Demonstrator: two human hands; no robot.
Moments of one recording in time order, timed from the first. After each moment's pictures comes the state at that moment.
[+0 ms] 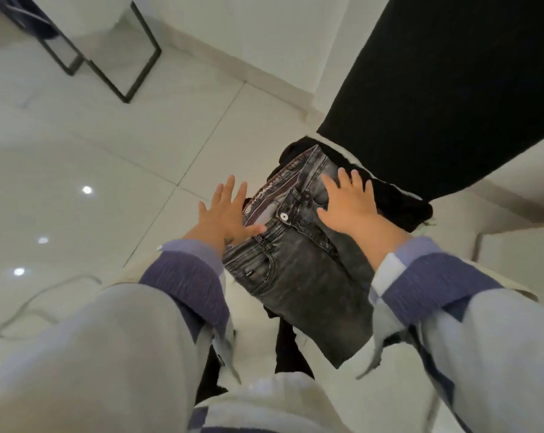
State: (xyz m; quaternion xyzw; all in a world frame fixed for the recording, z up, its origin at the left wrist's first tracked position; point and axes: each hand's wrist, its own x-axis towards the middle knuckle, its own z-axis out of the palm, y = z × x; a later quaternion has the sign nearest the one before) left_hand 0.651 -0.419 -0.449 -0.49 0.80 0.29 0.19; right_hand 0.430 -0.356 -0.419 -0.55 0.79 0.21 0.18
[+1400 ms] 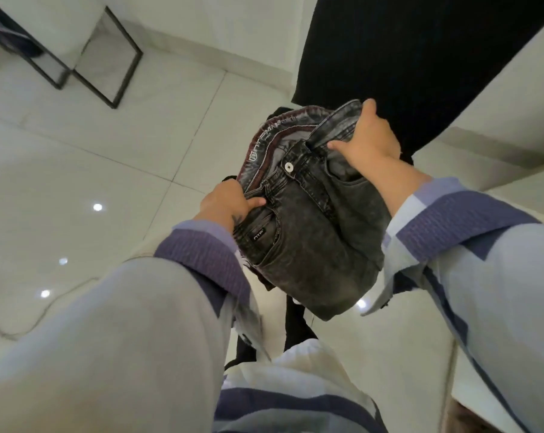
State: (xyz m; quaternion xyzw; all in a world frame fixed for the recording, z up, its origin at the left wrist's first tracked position) left_hand 0.608 -0.362 -0.406 -0.56 0.75 0.33 0.14; right_hand 0.385 -0.307 -0.354 -0.37 0.91 -0.13 0.16
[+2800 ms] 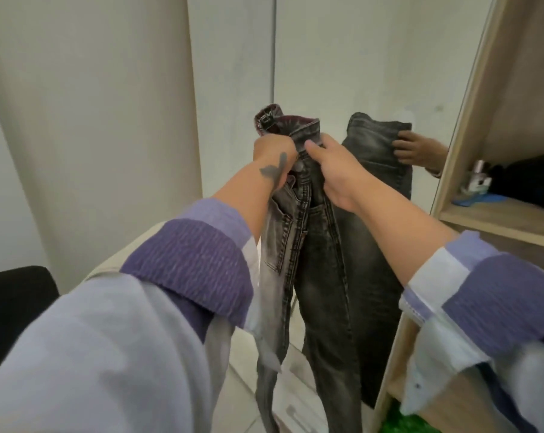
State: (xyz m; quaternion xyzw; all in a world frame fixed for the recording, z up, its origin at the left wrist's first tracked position) left_hand 0.284 0.146 0.101 0.01 0.65 0.76 -0.09; right_hand 0.300 0.247 0.081 -0.14 0.70 -0.69 -0.13
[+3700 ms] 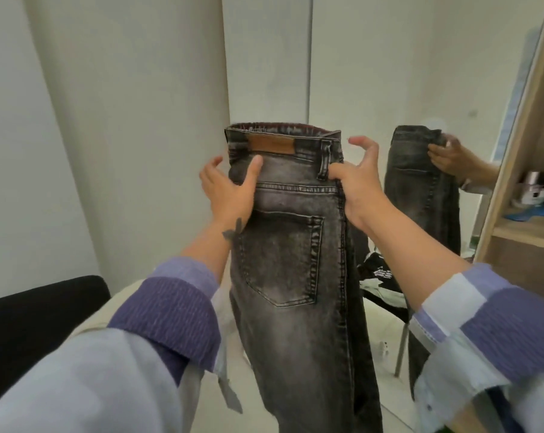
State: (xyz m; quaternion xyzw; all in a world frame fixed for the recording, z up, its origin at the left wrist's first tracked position) left_hand 0.278 0.016 0.051 0.01 0.73 0.56 -0.40; right_hand 0.301 0.201 0.079 -0.14 0.60 -0.77 -0.17
